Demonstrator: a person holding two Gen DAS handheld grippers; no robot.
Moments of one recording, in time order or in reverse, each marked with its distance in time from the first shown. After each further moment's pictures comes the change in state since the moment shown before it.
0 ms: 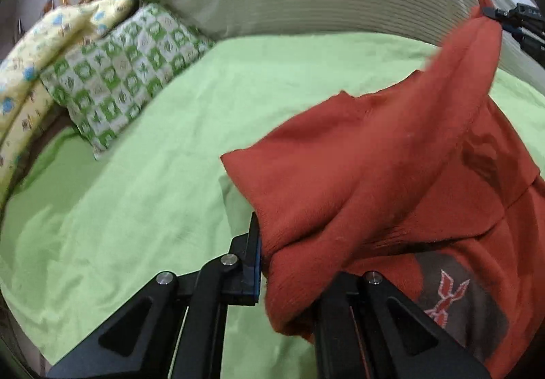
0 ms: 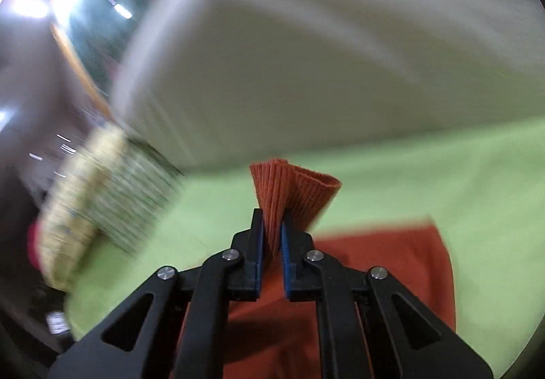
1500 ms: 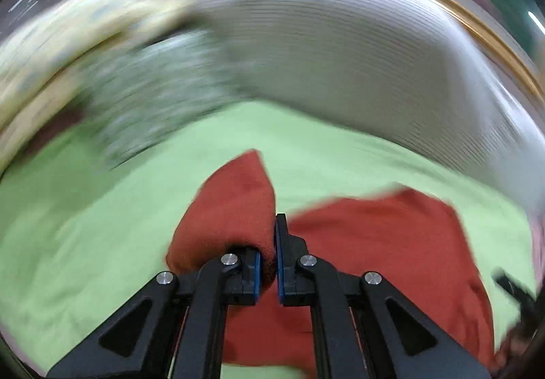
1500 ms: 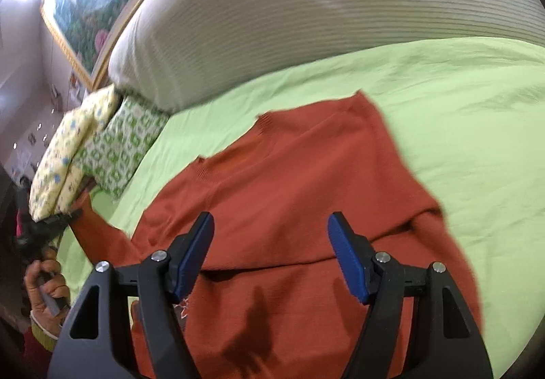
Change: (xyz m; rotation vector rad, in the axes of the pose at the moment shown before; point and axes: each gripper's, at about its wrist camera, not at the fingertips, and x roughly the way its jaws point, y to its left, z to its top) left arm -0.070 0.039 0.071 -0.232 -0.161 -0.203; right arm -0.093 -0.004 -0.106 0.046 0.141 -0.186
